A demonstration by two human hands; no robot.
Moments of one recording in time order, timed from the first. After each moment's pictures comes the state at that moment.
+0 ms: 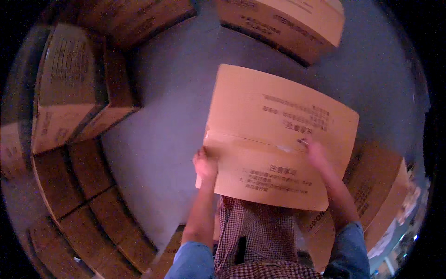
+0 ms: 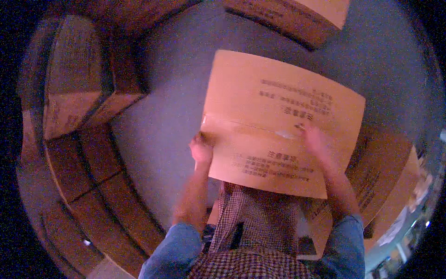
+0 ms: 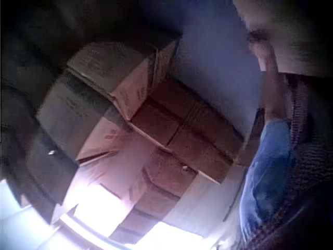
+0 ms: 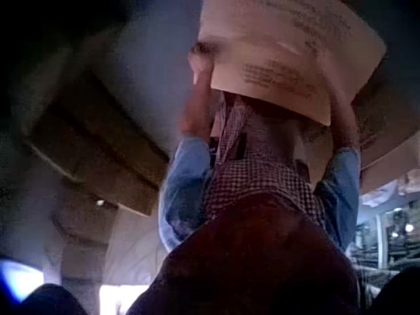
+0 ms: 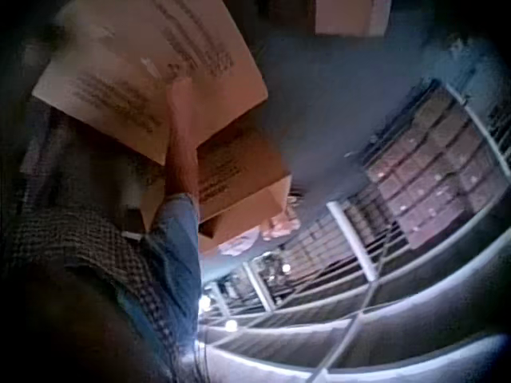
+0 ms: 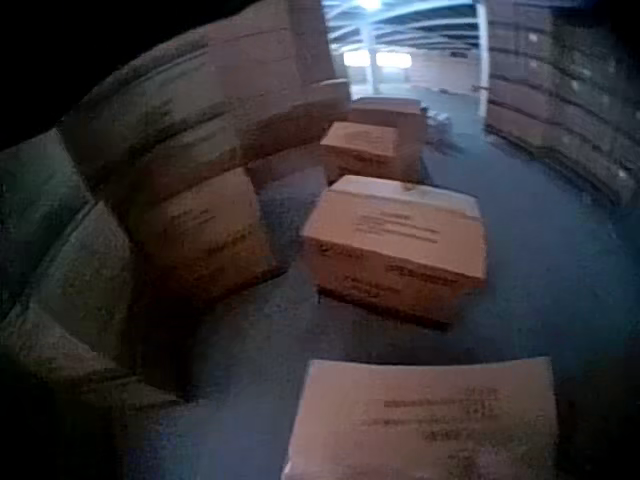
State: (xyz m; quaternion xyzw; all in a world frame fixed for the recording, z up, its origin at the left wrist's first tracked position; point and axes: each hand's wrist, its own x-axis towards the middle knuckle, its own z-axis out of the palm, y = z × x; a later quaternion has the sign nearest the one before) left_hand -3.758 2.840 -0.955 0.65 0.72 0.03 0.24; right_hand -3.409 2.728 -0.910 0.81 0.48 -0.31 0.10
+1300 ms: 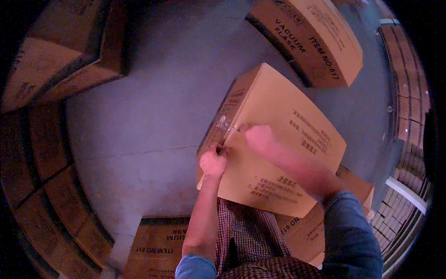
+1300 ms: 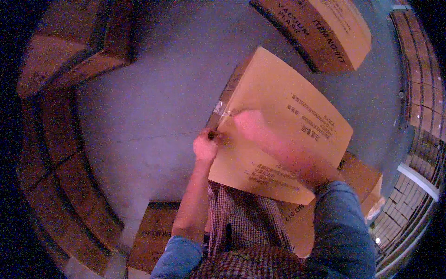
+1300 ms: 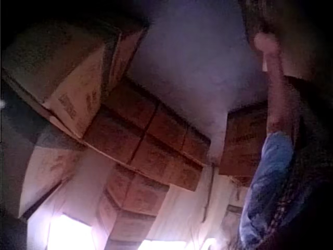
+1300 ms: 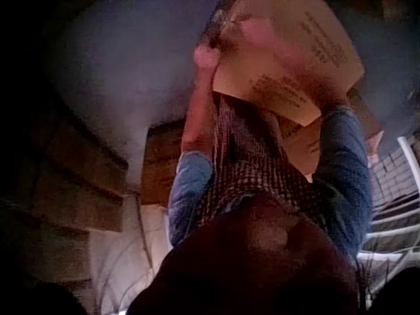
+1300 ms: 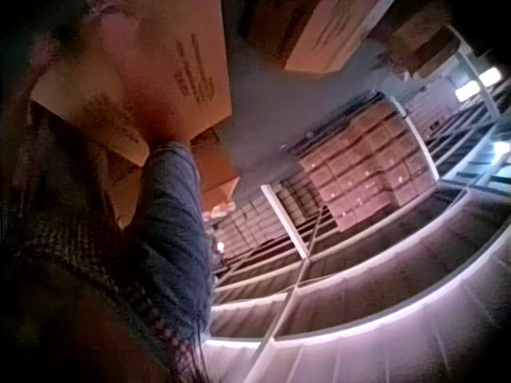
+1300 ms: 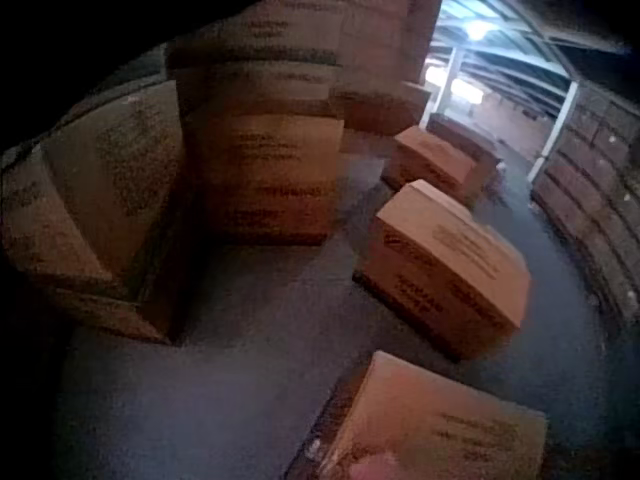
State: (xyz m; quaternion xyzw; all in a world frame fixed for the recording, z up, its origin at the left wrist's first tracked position) left_hand -3.799 2.864 -0.964 0.54 0.70 0.12 0.45; right_hand -3.644 2.920 -0.912 0.57 0.76 -0.21 0.25
